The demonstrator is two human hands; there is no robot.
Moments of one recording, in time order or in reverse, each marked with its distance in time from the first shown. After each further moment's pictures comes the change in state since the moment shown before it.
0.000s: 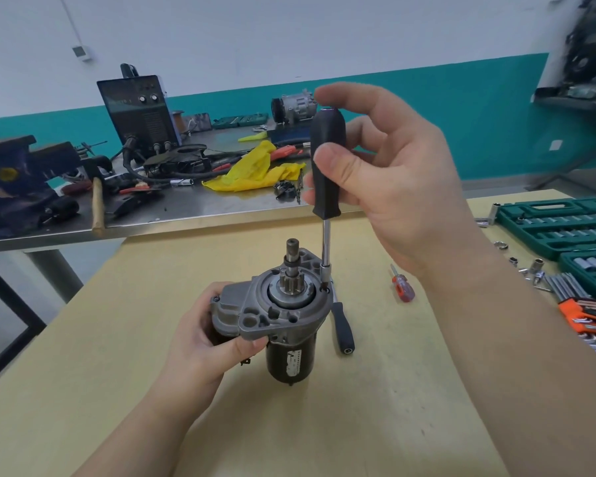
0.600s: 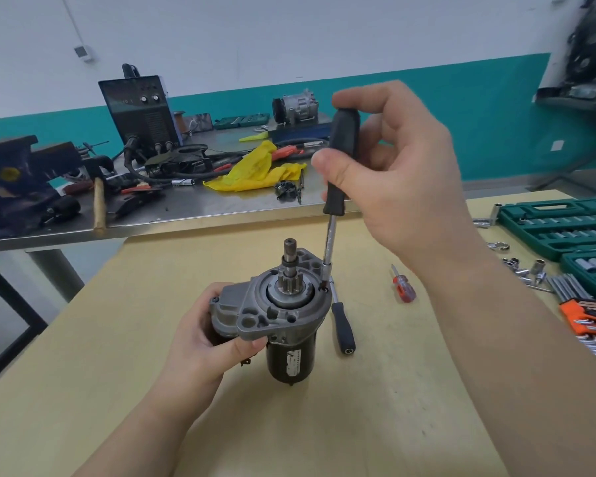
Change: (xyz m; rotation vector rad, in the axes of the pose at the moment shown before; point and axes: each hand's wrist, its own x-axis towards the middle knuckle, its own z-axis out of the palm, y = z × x) left_hand 0.000 -0.001 -0.001 -0.008 0.005 -0.001; right_hand 0.000 -0.003 -0.001 -0.379 0.140 -0.073
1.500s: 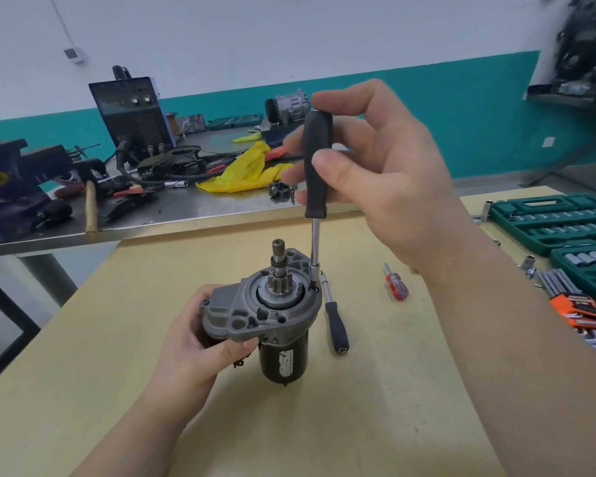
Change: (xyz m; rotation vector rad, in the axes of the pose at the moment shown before) left_hand 0.000 0.001 0.000 -0.005 -0.003 0.002; right_hand 0.000 -0.001 -0.011 0.312 -0.267 0.028
